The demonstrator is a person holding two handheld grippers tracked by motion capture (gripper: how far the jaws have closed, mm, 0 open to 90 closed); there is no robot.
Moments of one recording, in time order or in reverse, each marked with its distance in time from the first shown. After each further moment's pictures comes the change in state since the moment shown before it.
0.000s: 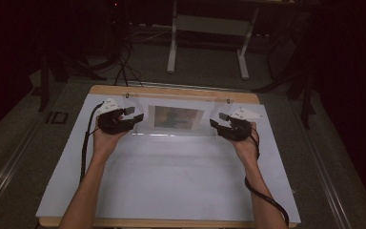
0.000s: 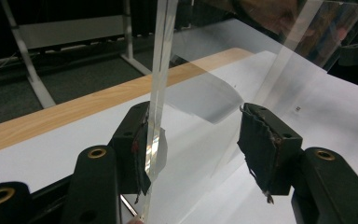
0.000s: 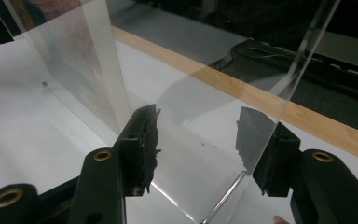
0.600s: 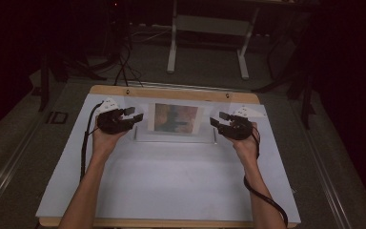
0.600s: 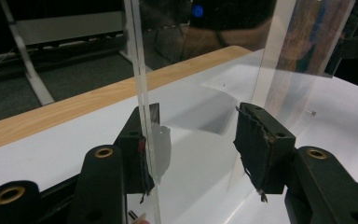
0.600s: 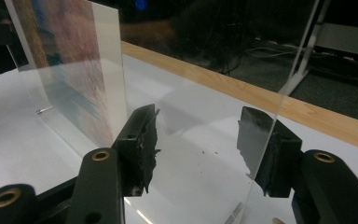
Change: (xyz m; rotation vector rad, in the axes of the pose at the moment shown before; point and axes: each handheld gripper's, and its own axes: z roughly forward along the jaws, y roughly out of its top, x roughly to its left) left arm -0.005 0.006 -0.004 0.020 0.002 -0.001; right arm -0.002 0.004 -0.004 -0.025 0.031 0.087
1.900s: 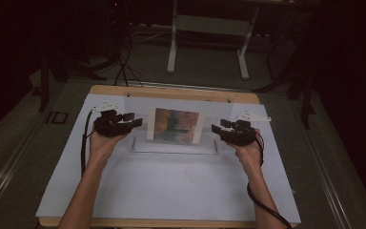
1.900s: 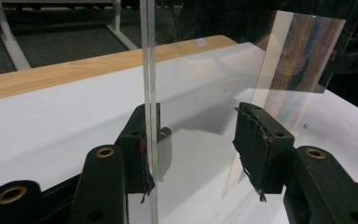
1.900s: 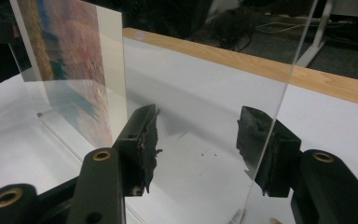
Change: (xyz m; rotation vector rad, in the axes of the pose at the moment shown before) left arm -0.011 0.003 -0.016 0.070 -0.055 -0.141; right arm 0.013 -0.003 -0.021 0.068 0.031 0.091
